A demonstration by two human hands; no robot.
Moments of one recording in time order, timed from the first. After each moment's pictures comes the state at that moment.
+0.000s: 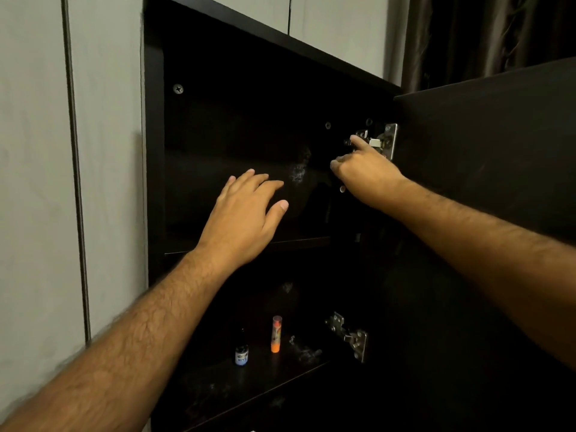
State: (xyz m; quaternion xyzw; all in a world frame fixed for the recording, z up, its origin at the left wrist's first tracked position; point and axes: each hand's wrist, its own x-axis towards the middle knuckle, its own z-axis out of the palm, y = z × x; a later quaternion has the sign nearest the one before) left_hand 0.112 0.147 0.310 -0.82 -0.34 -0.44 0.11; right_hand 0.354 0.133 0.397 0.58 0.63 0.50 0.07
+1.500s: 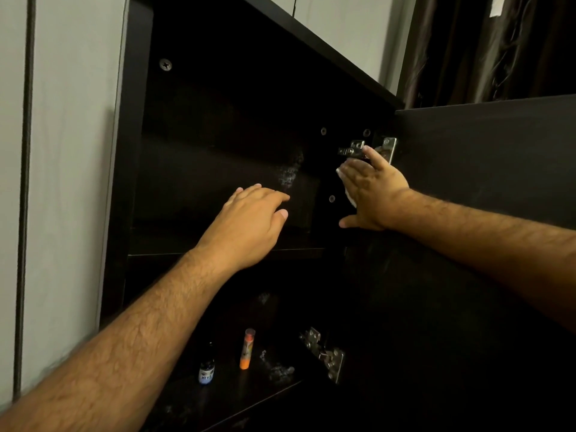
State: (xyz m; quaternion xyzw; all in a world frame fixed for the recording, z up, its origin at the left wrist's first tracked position) left_hand 0.140 0.165 0.310 -0.86 -0.32 -0.41 0.00; right_hand 0.368 0.127 0.395 0.67 0.45 0.49 0.34
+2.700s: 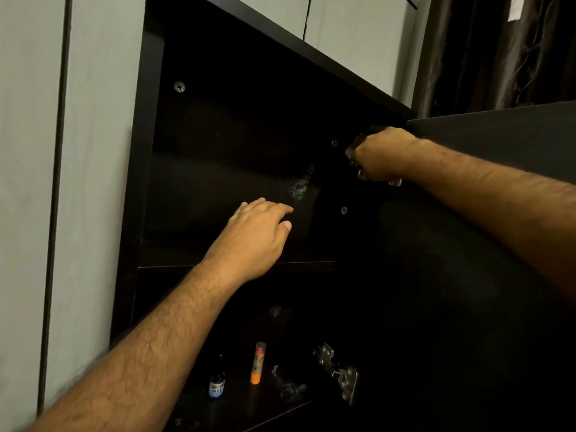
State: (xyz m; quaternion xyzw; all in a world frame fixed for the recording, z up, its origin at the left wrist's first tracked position) left_hand 0.141 0.167 0.309 -0.84 -0.35 -0.41 0.00; right_hand 0.354 0.130 0.477 0.66 0.62 0.40 0.14
